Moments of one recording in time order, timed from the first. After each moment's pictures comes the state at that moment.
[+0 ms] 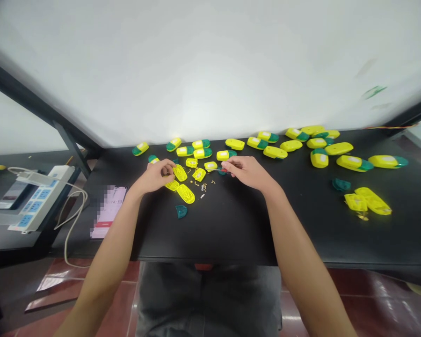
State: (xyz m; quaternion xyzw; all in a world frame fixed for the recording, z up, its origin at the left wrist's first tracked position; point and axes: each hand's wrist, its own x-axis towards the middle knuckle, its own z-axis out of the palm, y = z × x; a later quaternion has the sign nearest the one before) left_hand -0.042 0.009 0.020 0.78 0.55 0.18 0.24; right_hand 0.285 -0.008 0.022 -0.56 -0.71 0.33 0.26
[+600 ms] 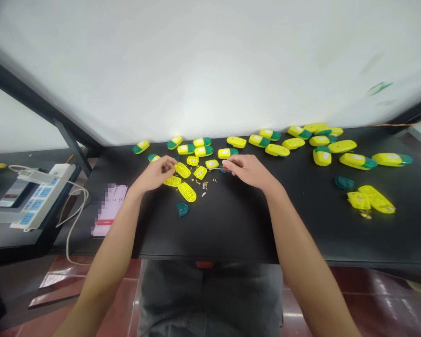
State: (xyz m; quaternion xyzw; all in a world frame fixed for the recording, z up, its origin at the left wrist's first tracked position) left_hand -0.044 0.009 0.019 0.76 0.51 0.25 0.33; right_hand 0.283 -0.009 0.022 -0.56 -0.72 0.33 0.25
